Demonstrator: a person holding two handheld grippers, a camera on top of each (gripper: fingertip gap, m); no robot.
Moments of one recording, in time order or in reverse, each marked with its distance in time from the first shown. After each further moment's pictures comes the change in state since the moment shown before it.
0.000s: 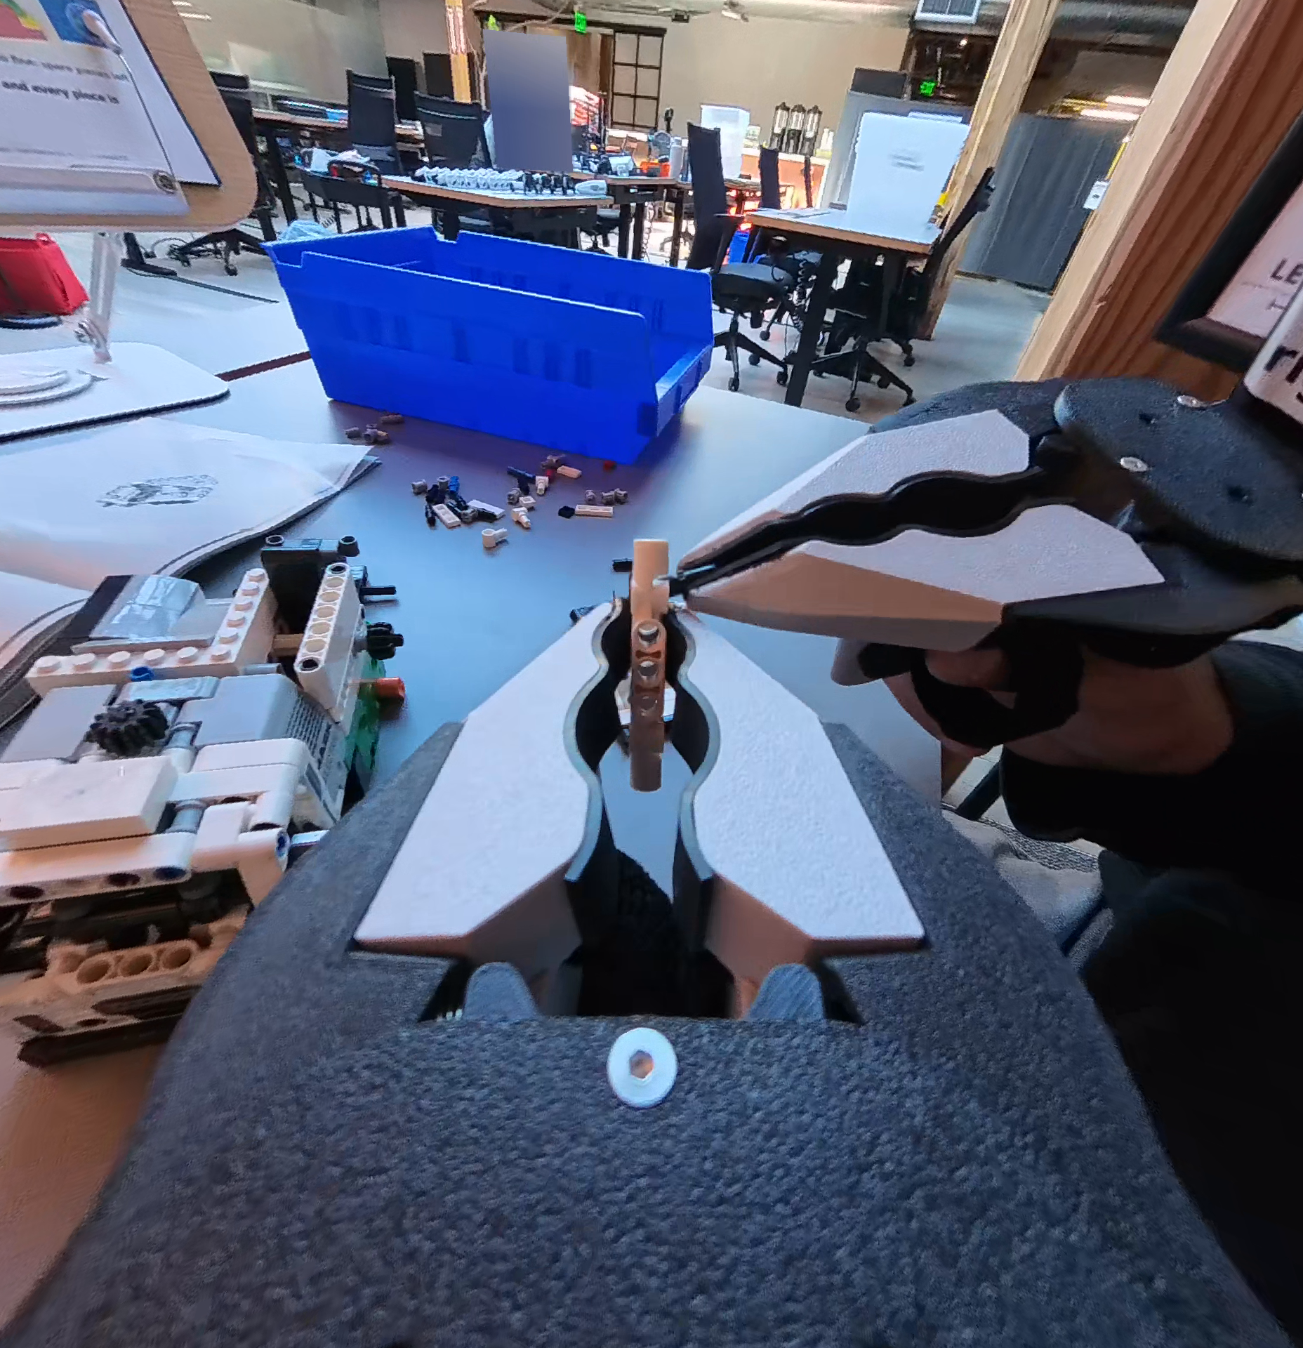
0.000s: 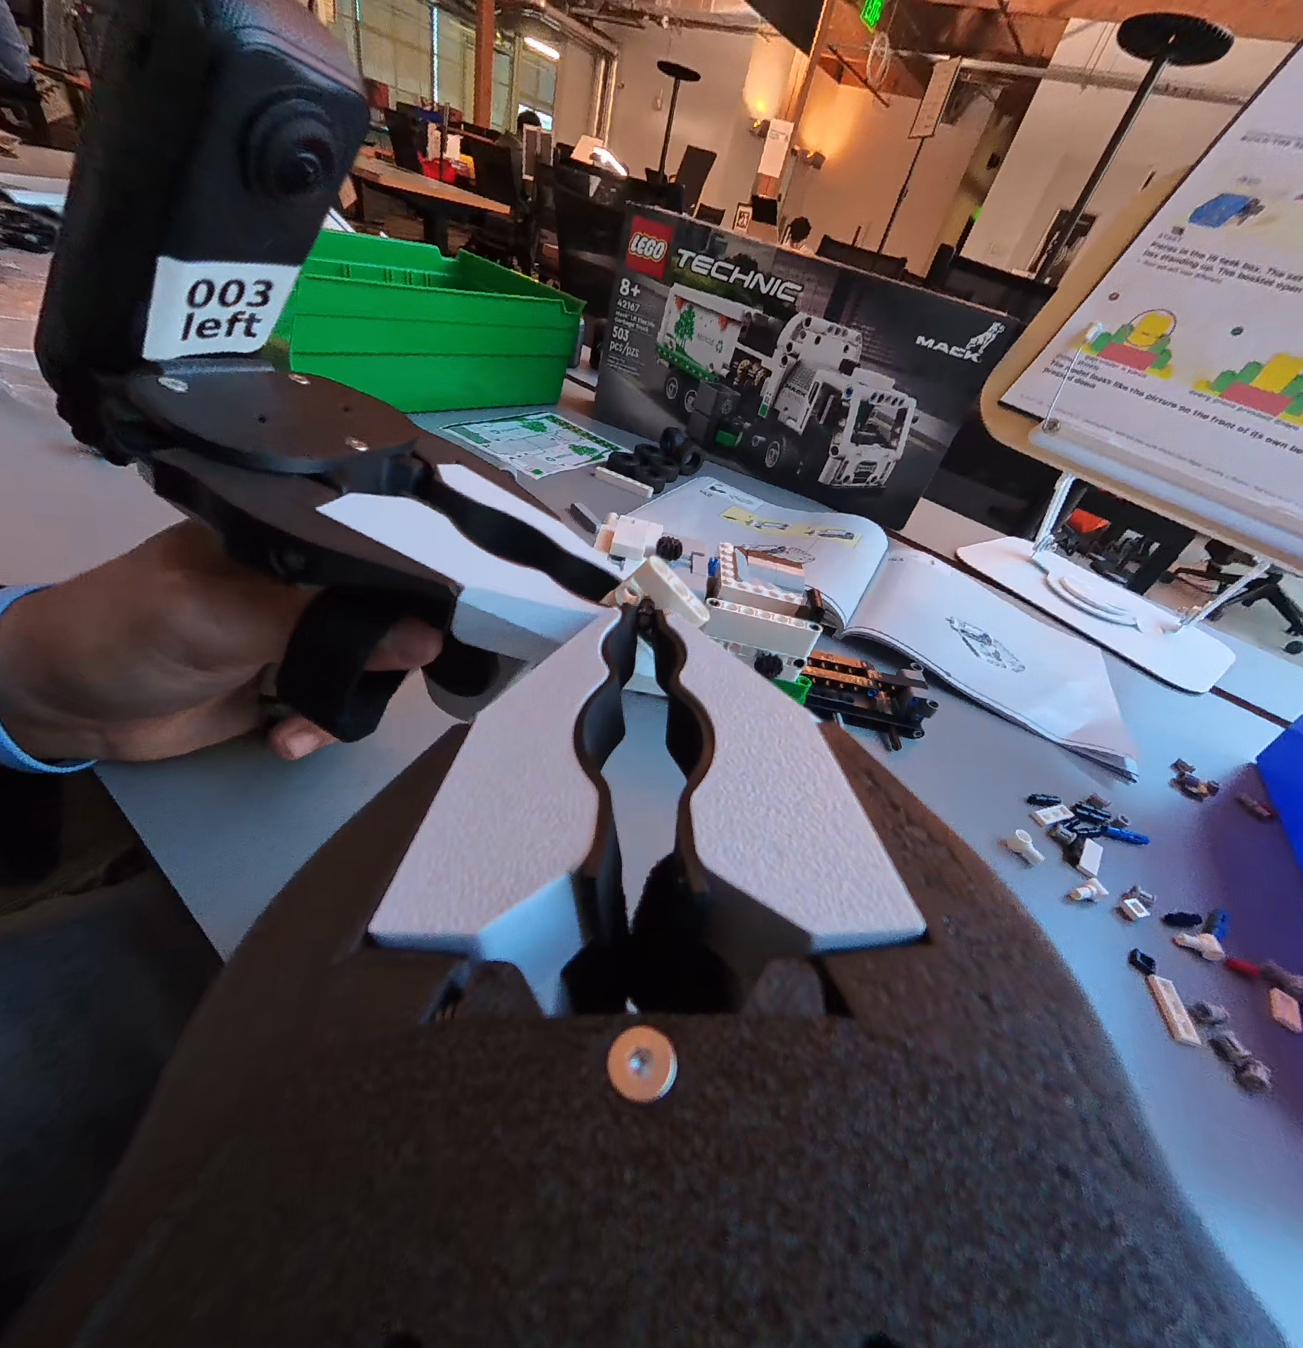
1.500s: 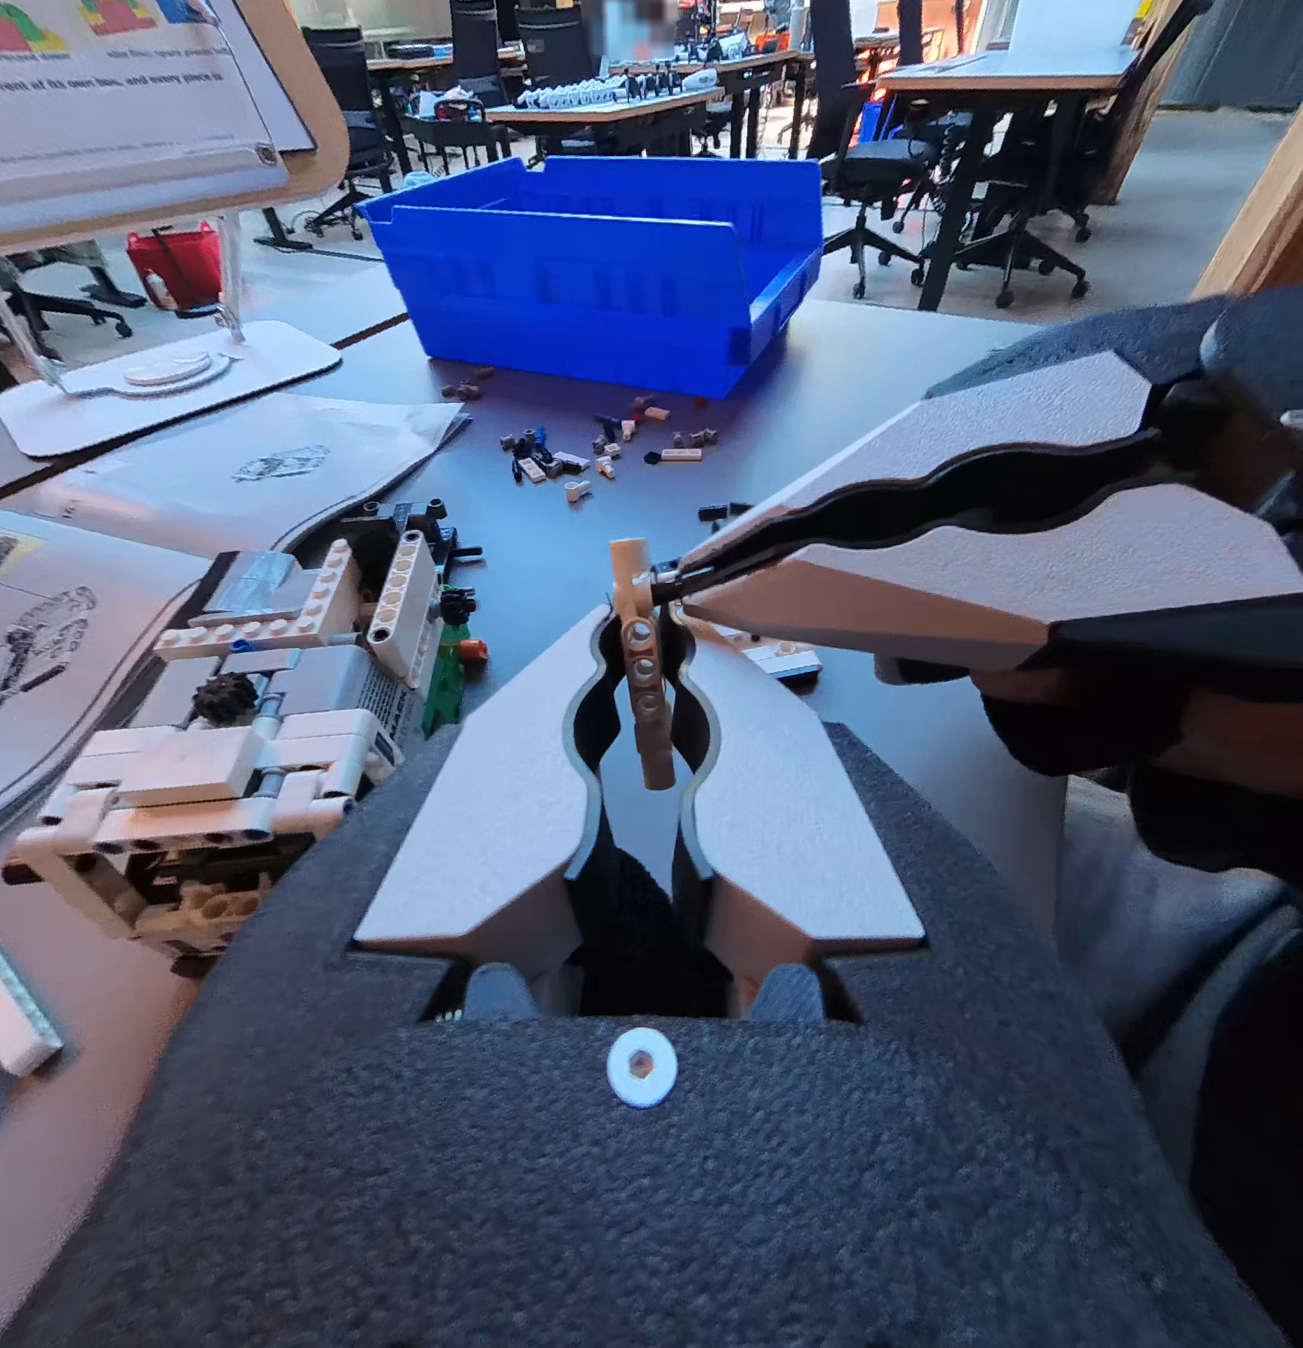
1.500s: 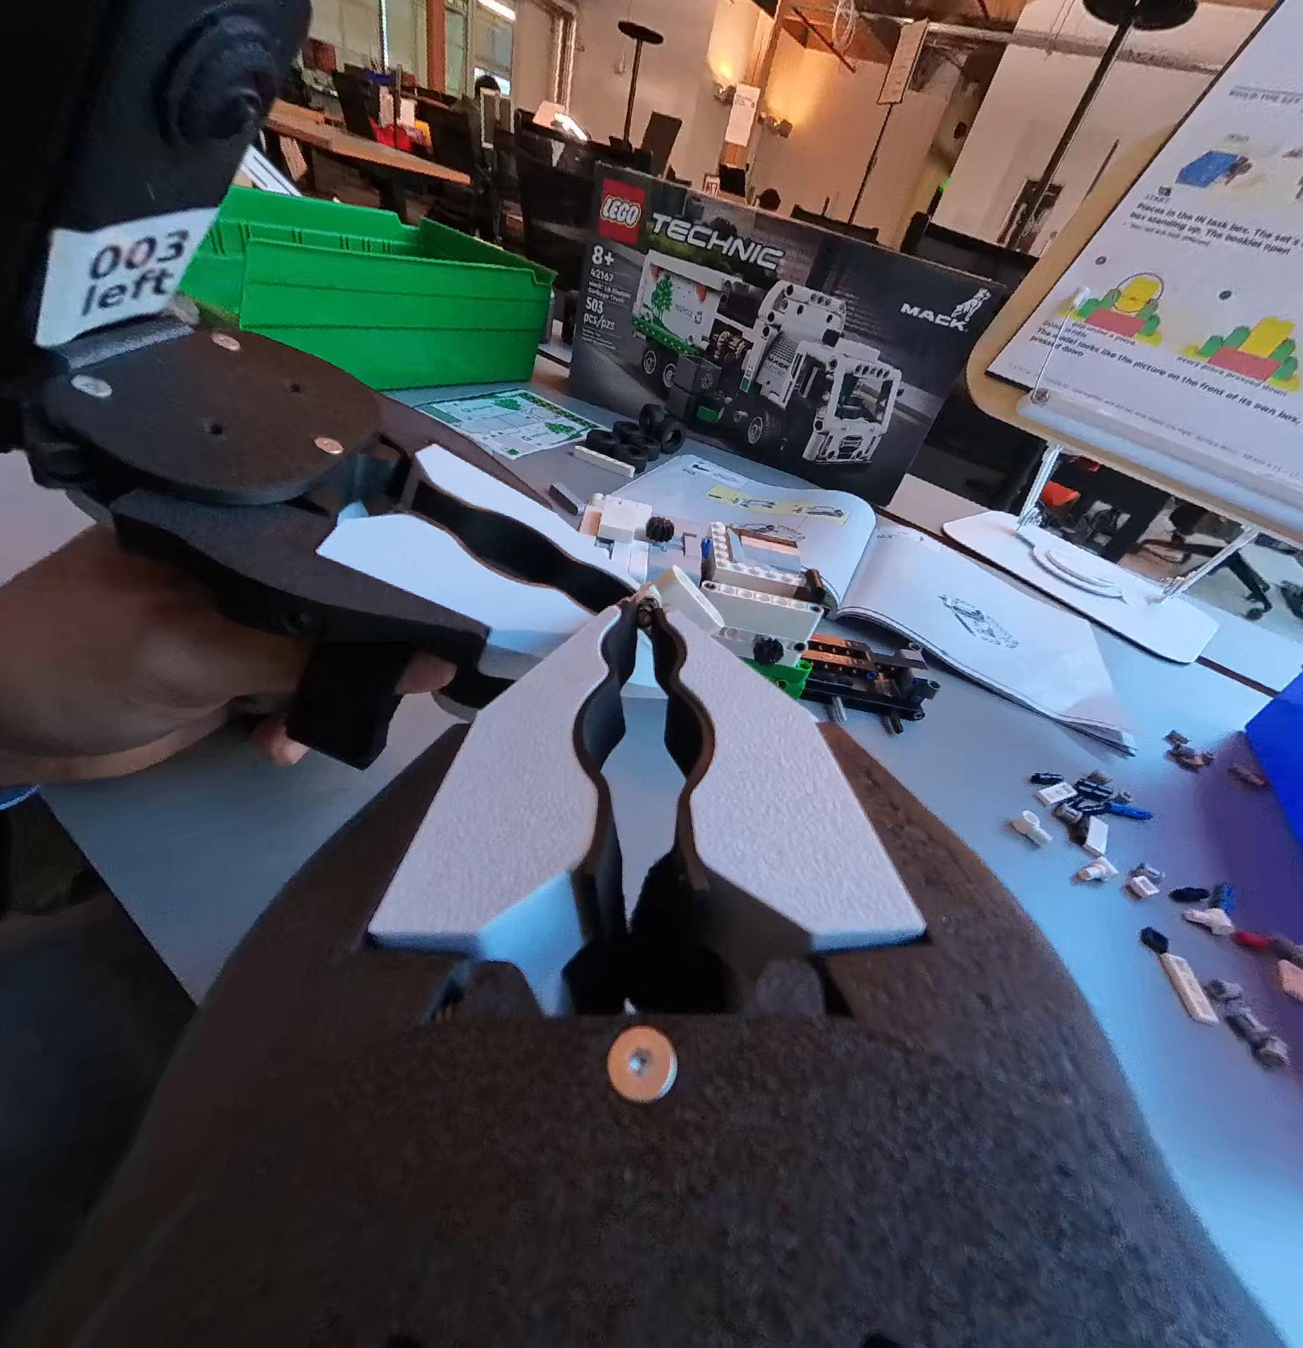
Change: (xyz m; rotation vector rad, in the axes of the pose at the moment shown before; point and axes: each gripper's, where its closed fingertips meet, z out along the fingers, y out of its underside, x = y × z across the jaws) left arm -0.018 0.013 0.004 -0.100 -0.167 0.114; right arm 0.000 0.010 0.011 -0.027 0.047 0.007
